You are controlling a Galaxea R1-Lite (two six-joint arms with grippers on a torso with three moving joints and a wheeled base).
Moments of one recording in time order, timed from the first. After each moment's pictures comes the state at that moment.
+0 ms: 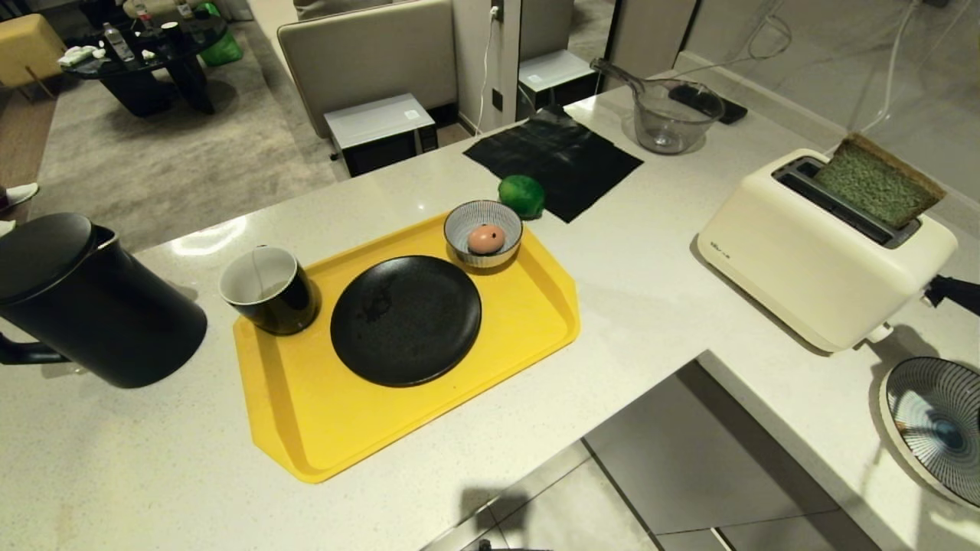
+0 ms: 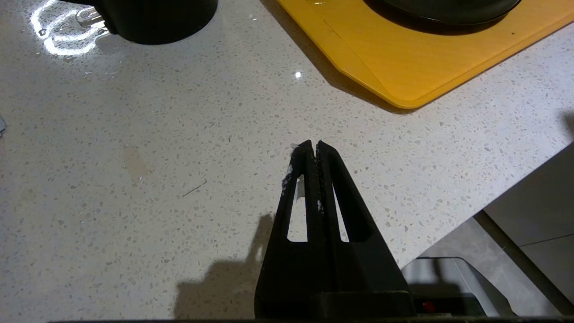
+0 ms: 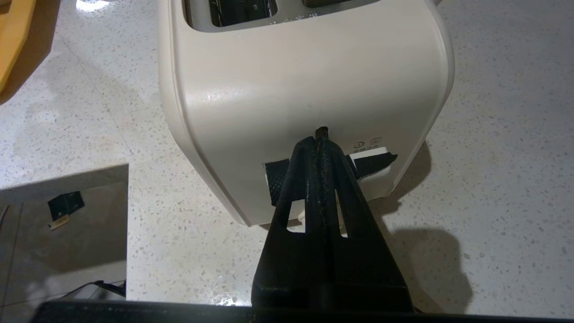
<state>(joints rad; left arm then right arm) 0.00 0.00 0.00 0.01 0.00 0.01 -0.67 1.64 -0.69 -0.83 0.95 -0.16</state>
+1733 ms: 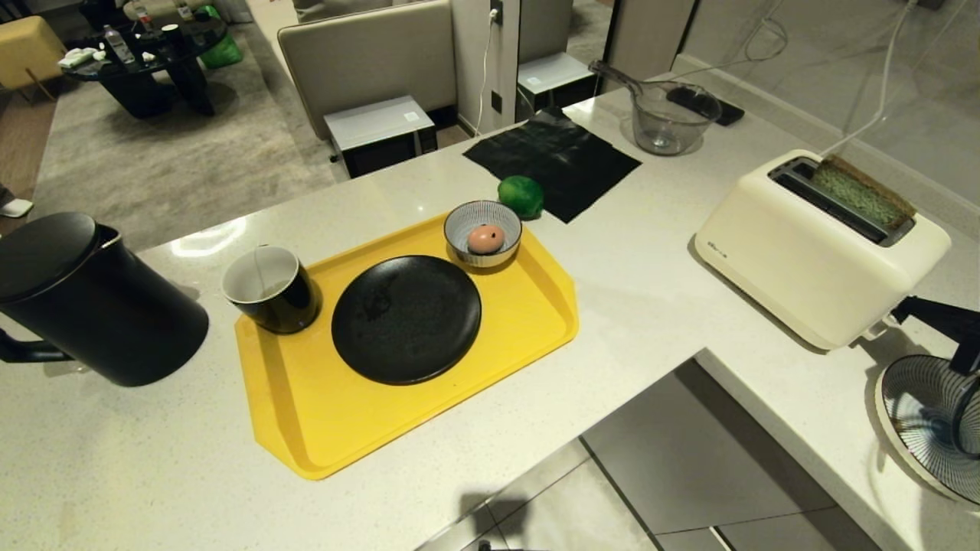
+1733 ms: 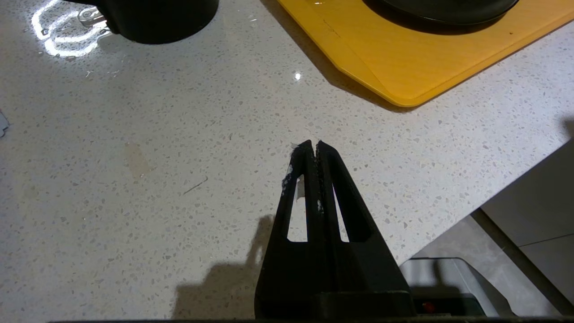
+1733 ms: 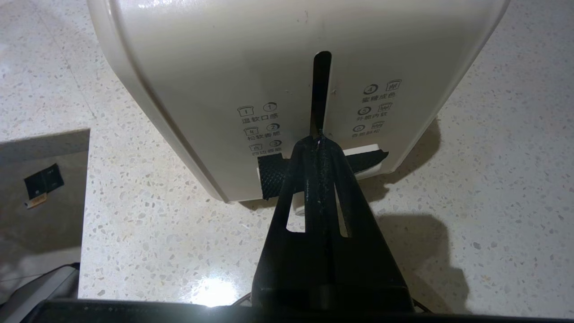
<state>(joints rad) 0.00 0.00 0.00 0.01 0.00 0.01 -0.62 1.76 -0.70 -0.82 0.90 -0.29</state>
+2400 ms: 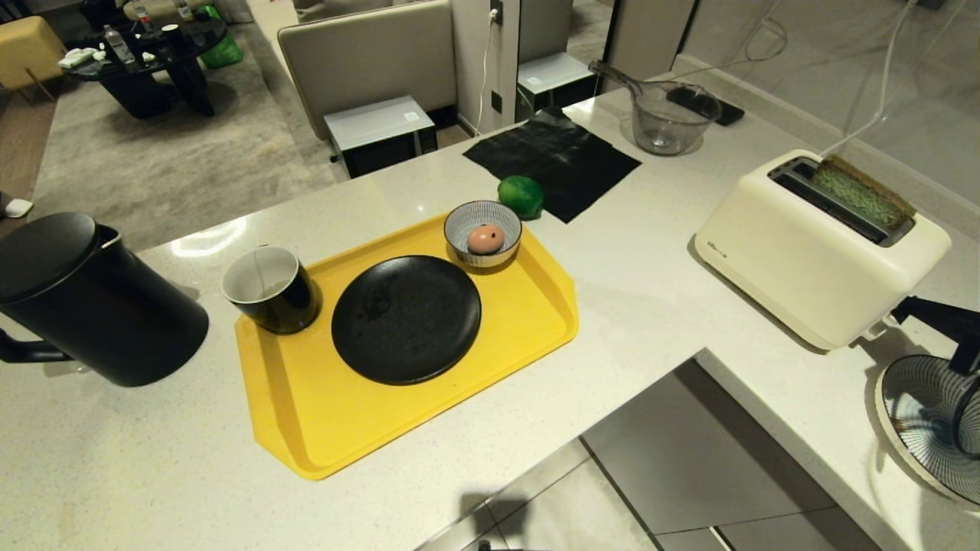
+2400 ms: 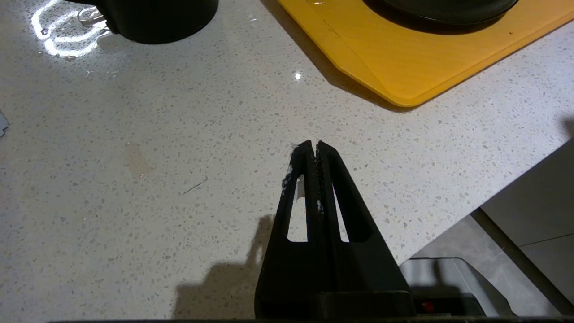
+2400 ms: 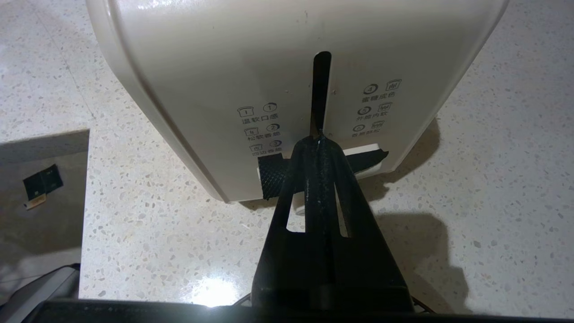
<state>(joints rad) 0.00 0.00 0.00 0.01 0.00 0.01 -0.62 1.75 -0.70 -0.82 0.89 -0.29</state>
